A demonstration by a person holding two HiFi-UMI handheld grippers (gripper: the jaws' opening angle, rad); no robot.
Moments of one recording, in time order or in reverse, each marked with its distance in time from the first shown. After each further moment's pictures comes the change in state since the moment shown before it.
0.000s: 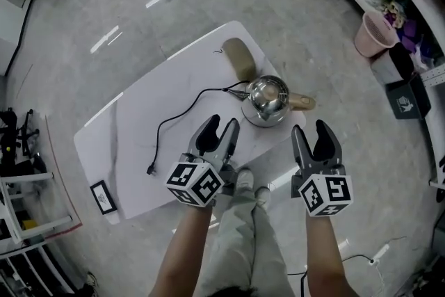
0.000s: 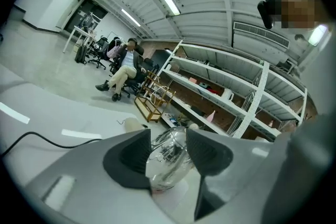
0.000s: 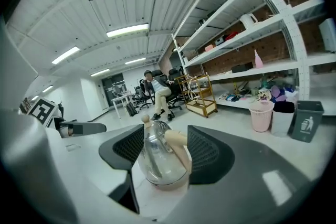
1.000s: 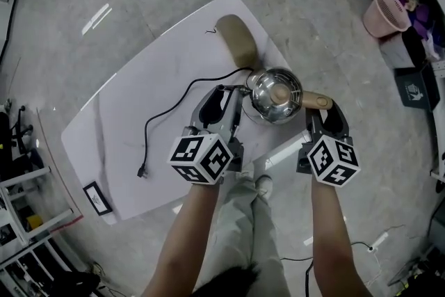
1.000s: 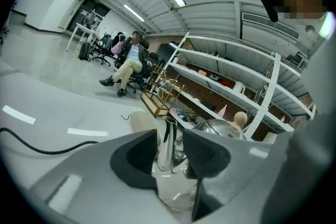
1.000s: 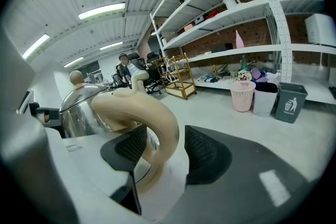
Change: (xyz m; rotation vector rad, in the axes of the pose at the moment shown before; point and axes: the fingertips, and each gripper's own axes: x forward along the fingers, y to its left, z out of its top) left arm 0.089 0.060 -0.026 -0.001 0.050 0.072; right arm 0.090 -0.089 -0.078 0.104 0.167 -0.222
